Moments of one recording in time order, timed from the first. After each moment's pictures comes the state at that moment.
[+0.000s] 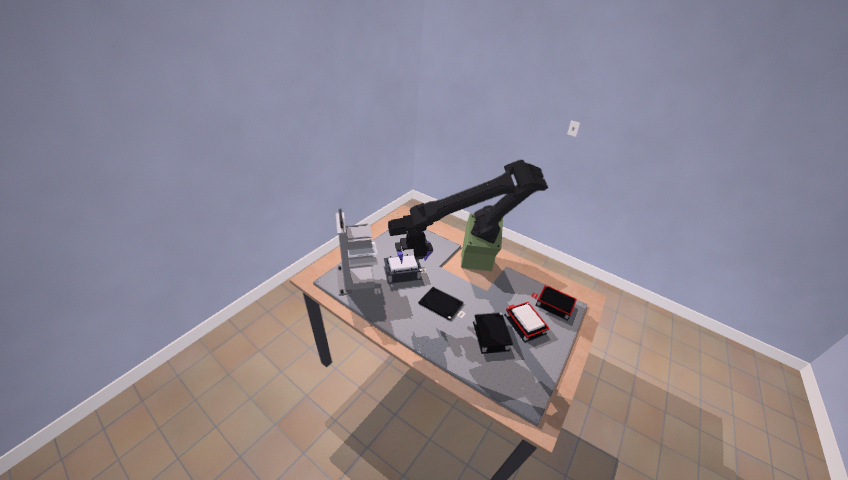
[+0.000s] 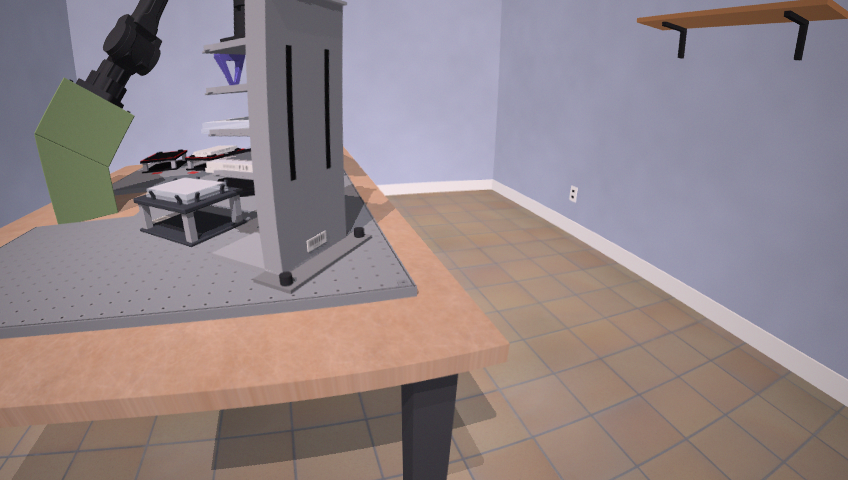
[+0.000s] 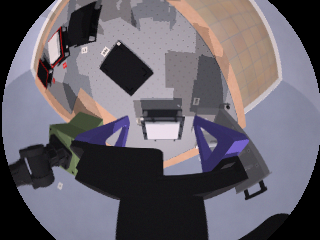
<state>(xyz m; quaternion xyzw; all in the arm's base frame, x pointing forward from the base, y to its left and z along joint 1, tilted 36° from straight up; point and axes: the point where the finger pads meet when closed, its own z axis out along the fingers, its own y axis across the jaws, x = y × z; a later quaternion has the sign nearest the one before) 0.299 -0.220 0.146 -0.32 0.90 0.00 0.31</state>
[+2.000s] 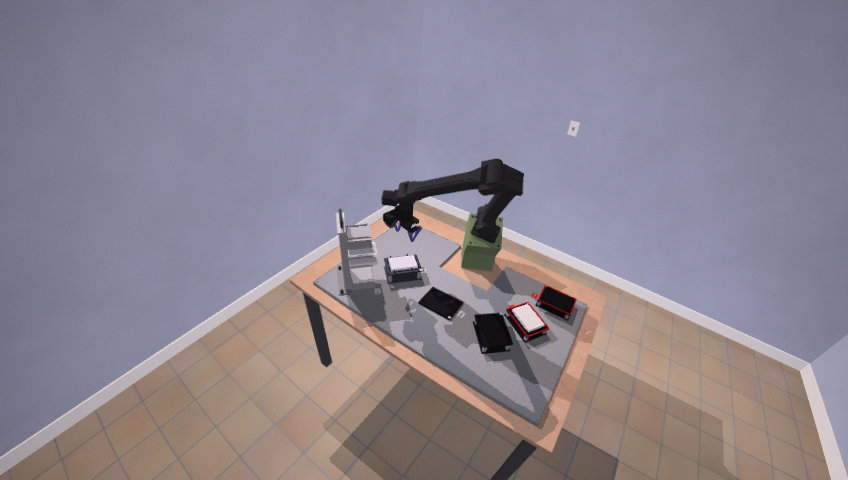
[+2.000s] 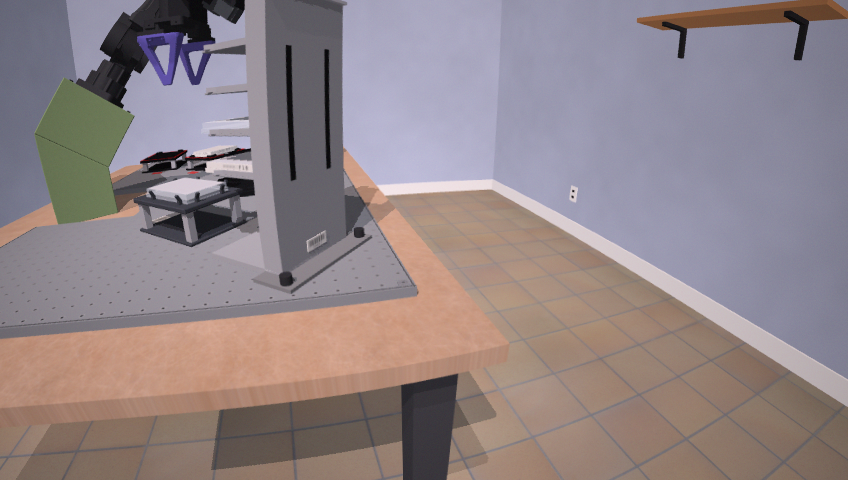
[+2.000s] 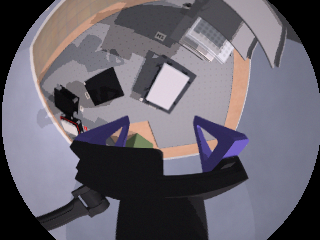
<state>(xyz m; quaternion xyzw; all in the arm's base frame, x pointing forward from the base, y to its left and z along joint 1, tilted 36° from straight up) 0.199 -0.312 0.073 0.18 0.93 0.15 0.27</state>
